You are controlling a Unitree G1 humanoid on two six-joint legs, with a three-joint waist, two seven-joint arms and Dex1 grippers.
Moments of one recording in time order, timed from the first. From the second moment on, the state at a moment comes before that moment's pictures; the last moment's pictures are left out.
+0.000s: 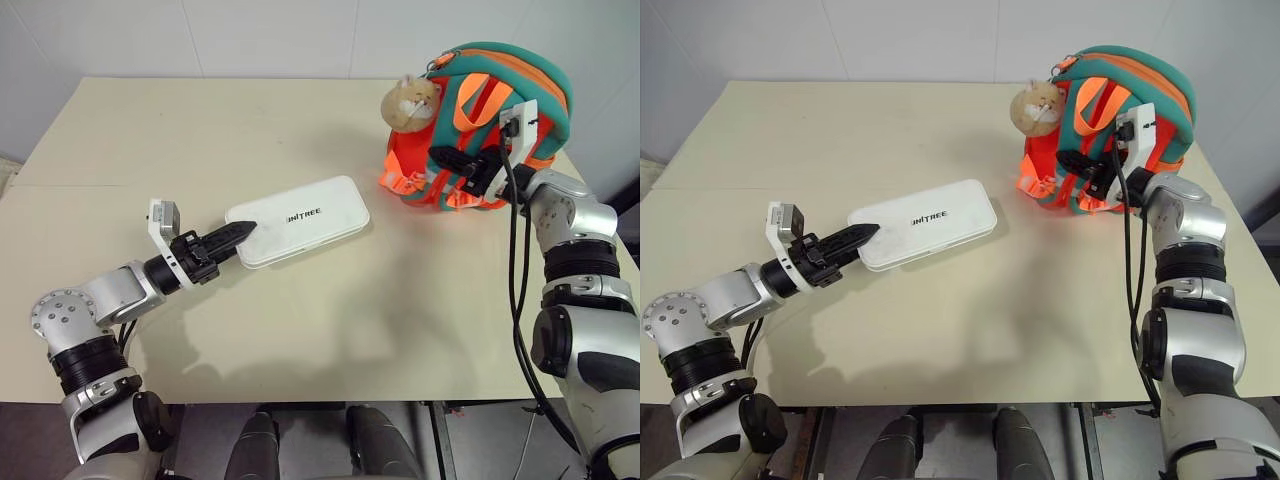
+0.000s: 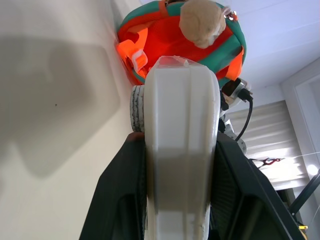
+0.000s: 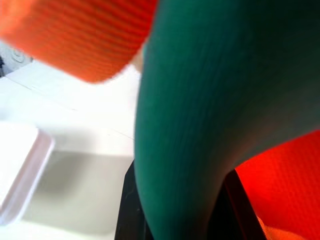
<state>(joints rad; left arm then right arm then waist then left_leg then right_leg) -0.58 0.41 0.66 0.19 -1.38 1.50 -0.11 -1.06 -0.55 -0.20 0.78 0.36 0.39 0.96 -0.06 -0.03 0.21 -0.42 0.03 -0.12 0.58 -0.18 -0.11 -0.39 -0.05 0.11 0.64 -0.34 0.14</state>
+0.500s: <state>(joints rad) -0.63 0.58 0.61 0.36 -1.29 1.37 -0.21 -0.94 -0.54 -0.20 0.19 0.55 0.73 0.90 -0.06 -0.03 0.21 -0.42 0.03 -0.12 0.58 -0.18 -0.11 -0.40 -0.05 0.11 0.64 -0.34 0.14</state>
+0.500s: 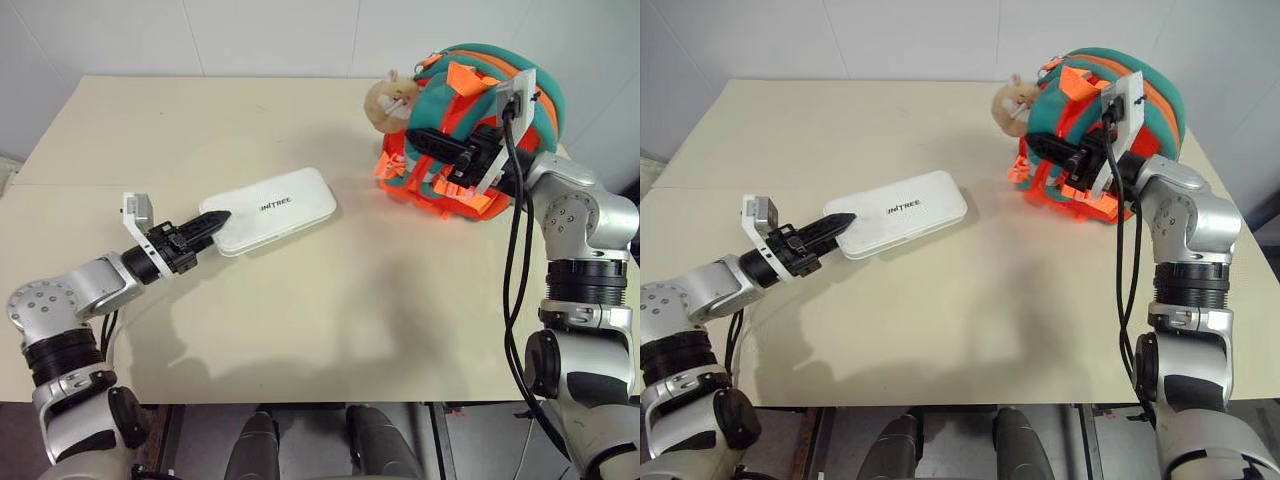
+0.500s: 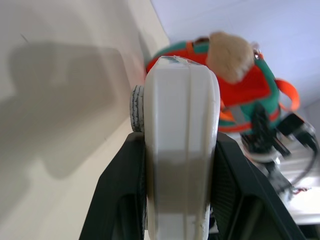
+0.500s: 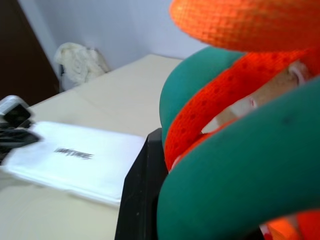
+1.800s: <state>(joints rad) -0.64 0.87 0.48 0.29 -0.94 1.08 -0.91 -0.50 -0.84 -0.15 -0.48 1.06 0.97 1.11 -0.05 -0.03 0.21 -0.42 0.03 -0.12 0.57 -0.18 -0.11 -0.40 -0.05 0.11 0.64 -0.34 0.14</state>
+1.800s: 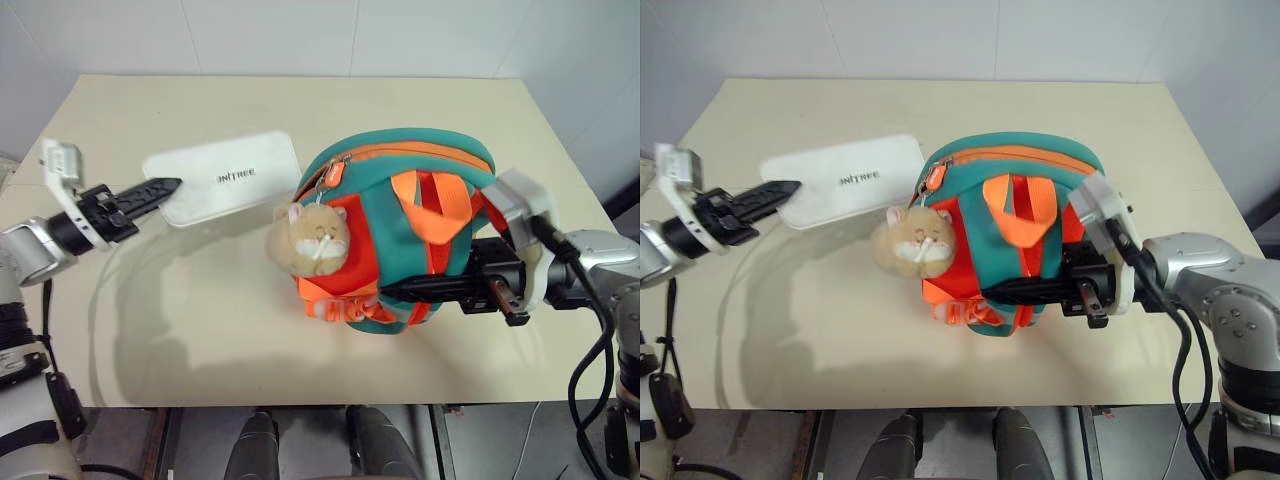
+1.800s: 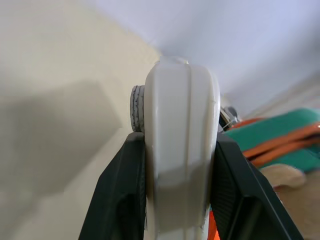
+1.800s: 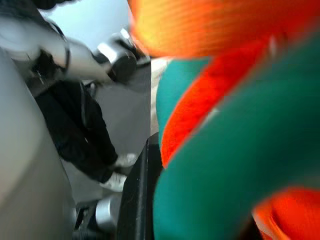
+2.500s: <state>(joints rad) -0.61 1.03 0.43 0.16 -0.87 0.78 -1.35 -0.53 -0.85 -0.09 -0.39 0.94 0.83 1.21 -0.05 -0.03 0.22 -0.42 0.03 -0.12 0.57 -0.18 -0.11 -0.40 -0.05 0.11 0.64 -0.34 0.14</state>
